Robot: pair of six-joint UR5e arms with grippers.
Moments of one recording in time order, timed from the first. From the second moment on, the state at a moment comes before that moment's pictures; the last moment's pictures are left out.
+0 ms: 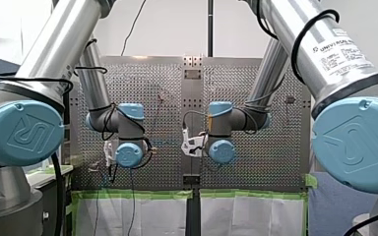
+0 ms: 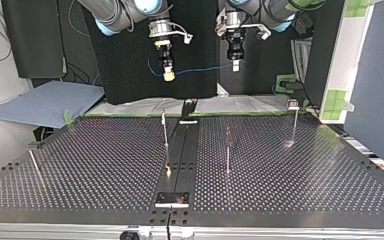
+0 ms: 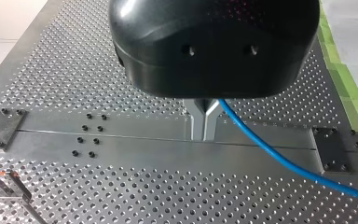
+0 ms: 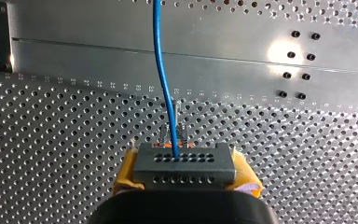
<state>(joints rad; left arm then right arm) -0.55 -1.99 -2.39 -1.89 -2.15 -1.63 2.37 -1.00 2.02 -1.04 1.83 1.47</state>
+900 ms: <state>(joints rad) -0.55 -2.00 -2.39 -1.90 -2.15 -1.62 2.37 -1.00 2.02 -1.04 1.83 1.47</state>
